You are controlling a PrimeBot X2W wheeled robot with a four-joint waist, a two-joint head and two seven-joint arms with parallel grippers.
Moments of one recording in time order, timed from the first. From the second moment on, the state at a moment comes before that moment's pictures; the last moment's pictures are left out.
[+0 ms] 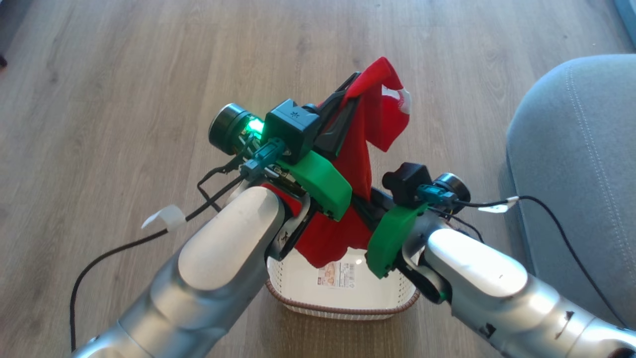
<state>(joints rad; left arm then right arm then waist) -0.68 0.06 -0.77 0.27 -0.42 0.07 -0.16 -0.70 -0.19 1.04 0.53 0.75 0.12 -0.26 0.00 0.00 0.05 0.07</state>
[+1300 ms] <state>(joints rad) -0.64 0.09 -0.86 0.61 -0.49 -0.12 -0.25 -0.44 -0.29 0.61 0.24 0.55 0.12 -0.26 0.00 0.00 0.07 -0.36</state>
